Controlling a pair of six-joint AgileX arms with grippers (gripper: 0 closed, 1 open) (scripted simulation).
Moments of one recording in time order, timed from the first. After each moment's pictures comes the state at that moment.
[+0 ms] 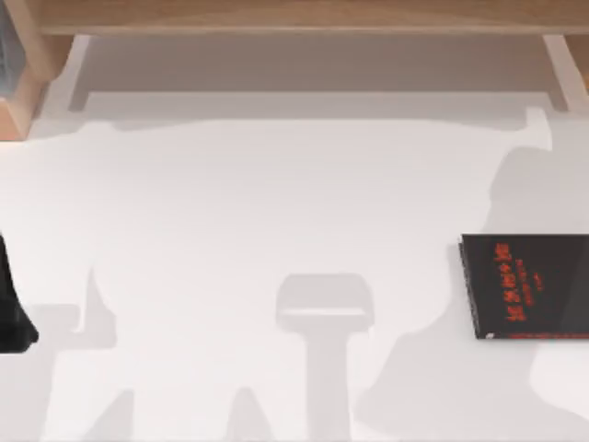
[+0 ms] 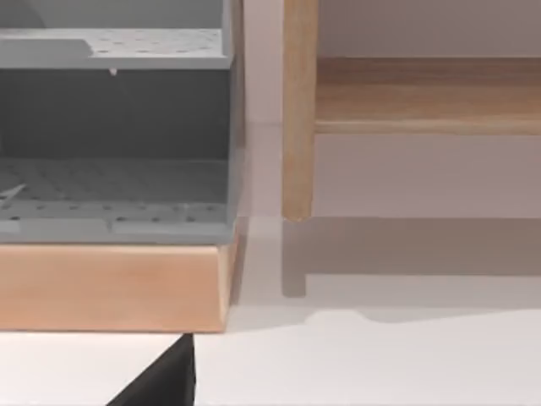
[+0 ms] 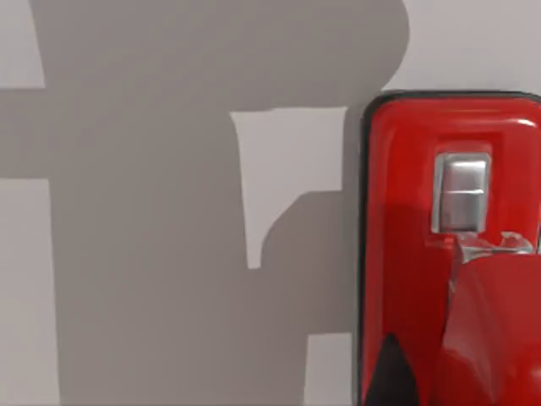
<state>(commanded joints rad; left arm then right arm) 0.00 0.00 0.00 0.00 0.00 0.00 -0.36 2.61 2.38 -1.24 0.00 -0.01</state>
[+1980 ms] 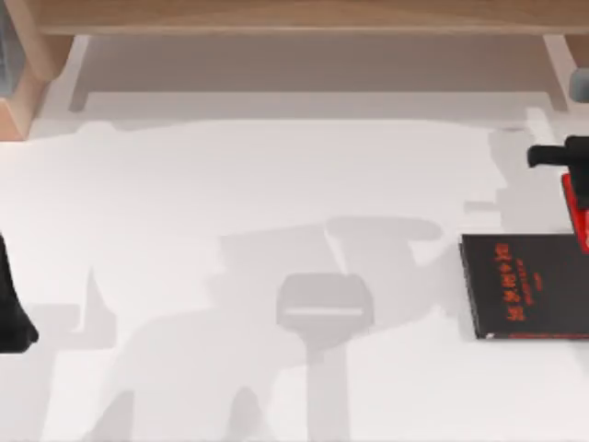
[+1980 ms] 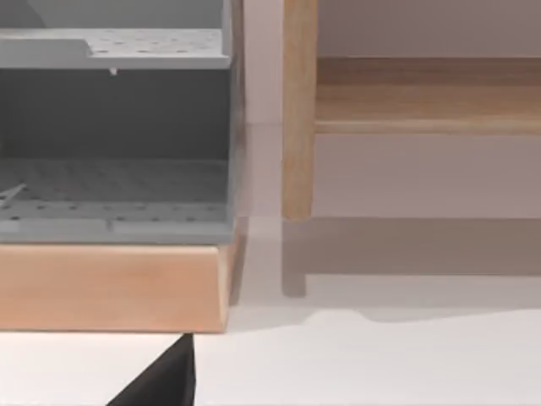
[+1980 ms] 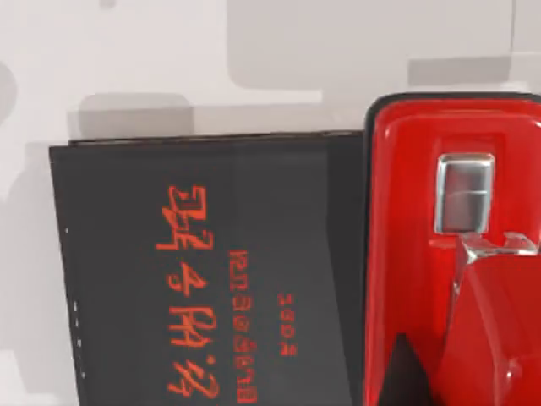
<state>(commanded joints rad) 0.00 0.00 0.00 0.00 0.00 0.00 0.14 1.75 1.33 -0.96 0.01 0.19</state>
